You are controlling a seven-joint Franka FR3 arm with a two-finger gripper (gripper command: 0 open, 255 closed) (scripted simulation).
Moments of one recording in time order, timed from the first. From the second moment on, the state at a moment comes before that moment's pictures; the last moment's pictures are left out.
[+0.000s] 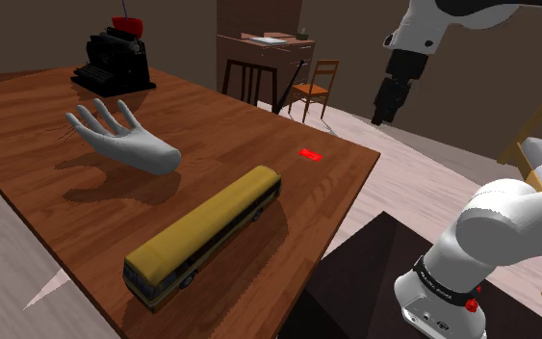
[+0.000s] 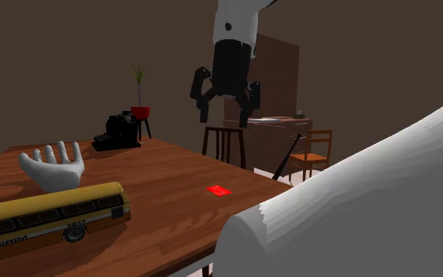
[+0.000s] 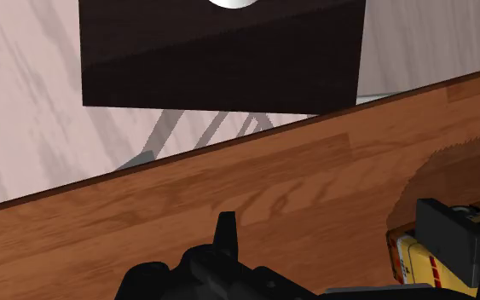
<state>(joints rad) 0.01 -0.78 -0.06 -2.38 0.10 1.54 -0.16</state>
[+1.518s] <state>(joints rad) 0.21 -0.34 -0.34 -2.68 0.30 2.76 -0.67</state>
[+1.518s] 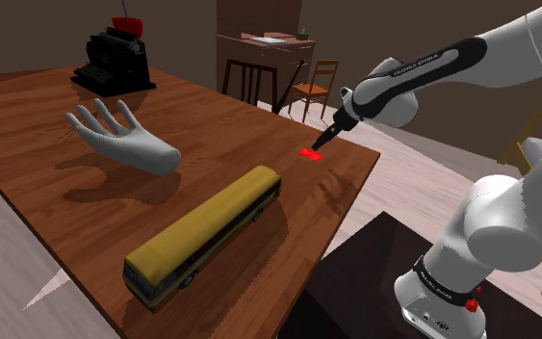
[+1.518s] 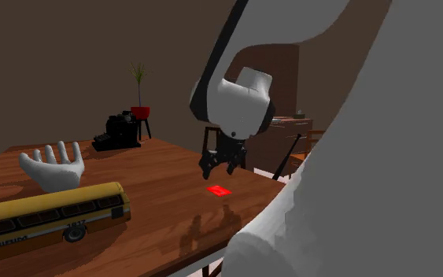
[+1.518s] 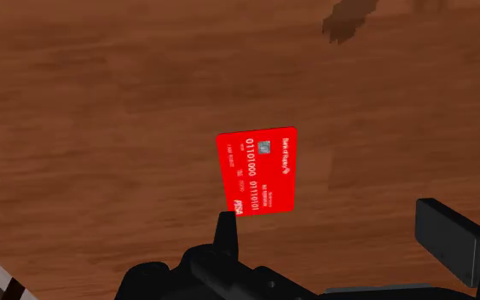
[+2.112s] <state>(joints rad) 0.62 -0.06 -0.66 -2.53 0.95 2.95 -1.26</state>
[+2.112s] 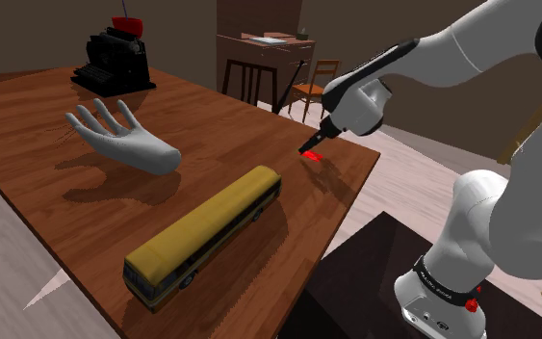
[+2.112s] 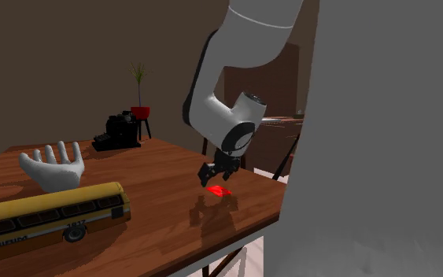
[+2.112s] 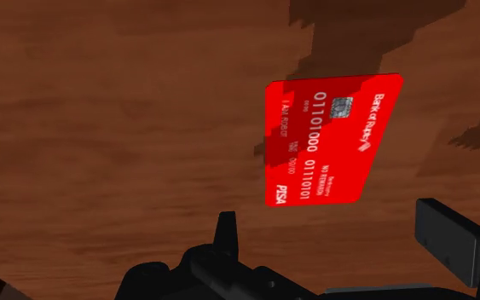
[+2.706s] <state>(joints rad) 0.64 0.03 -0.66 -2.47 1.14 2.93 -1.41</state>
